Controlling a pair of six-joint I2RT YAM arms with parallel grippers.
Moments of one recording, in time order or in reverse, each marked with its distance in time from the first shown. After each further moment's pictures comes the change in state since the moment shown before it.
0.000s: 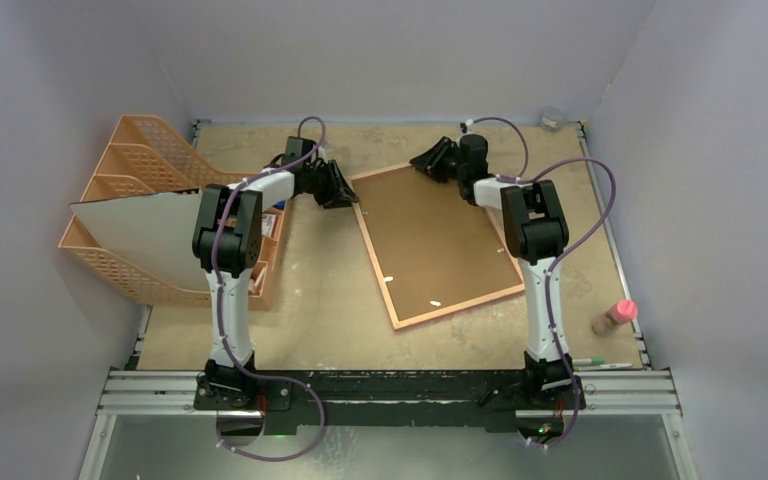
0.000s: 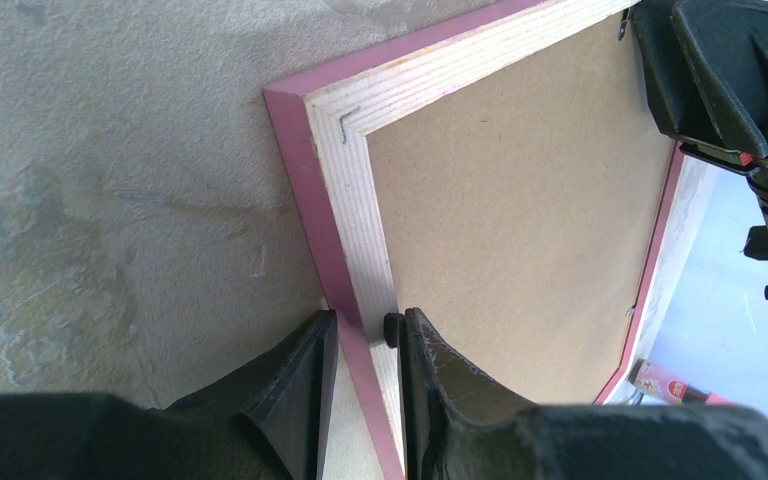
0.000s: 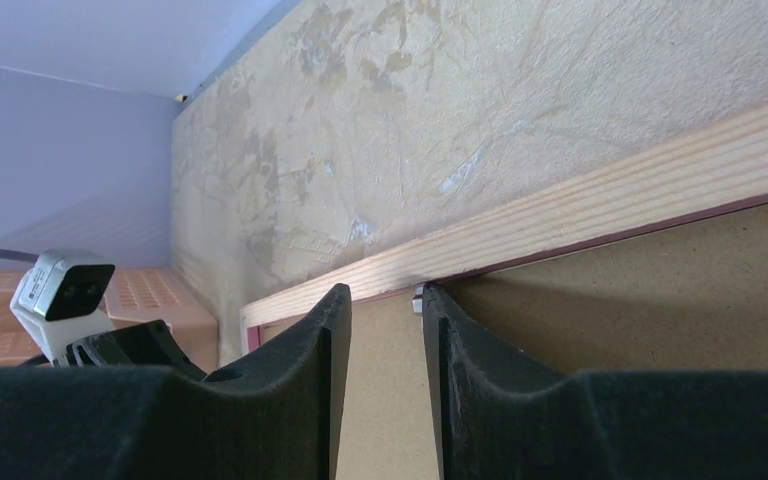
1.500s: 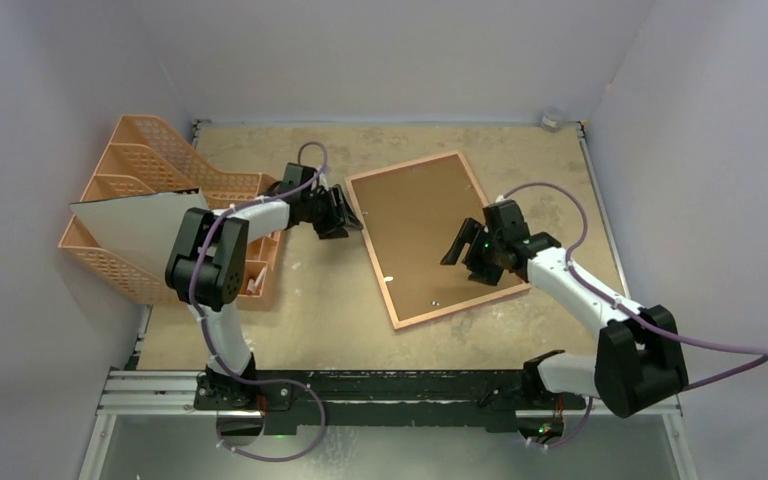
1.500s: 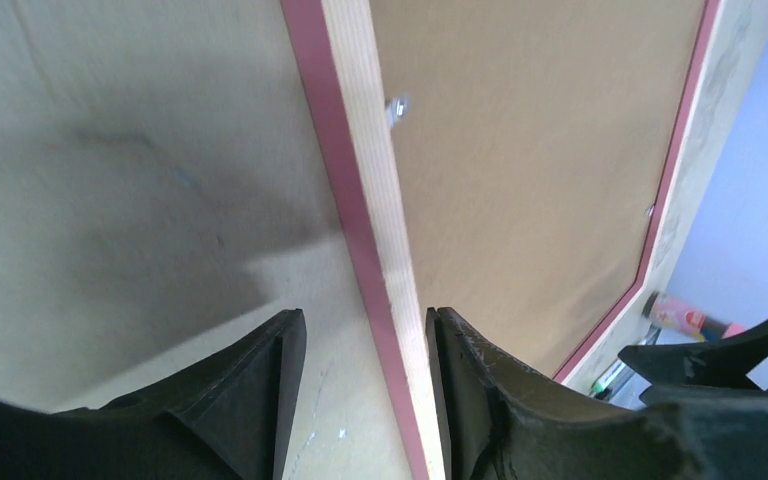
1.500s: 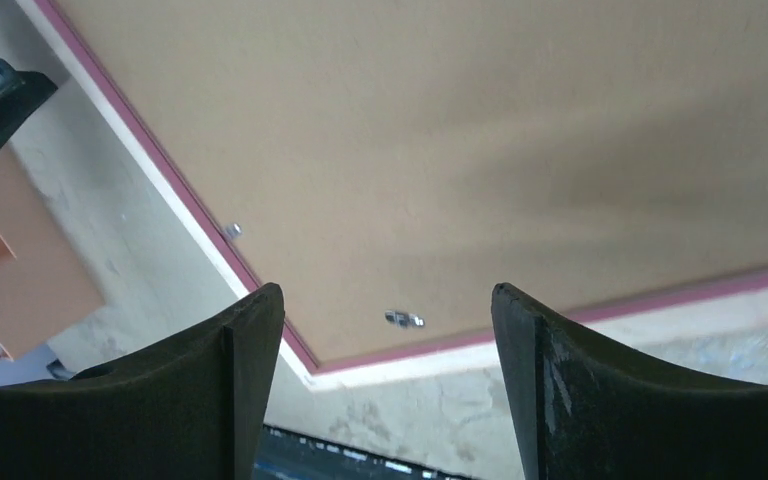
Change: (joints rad) left arm -0.054 -0.315 -0.384 0.078 -0.021 -0.037; right arm 0.105 -1.135 -0.798 -0.916 0.293 -0.107
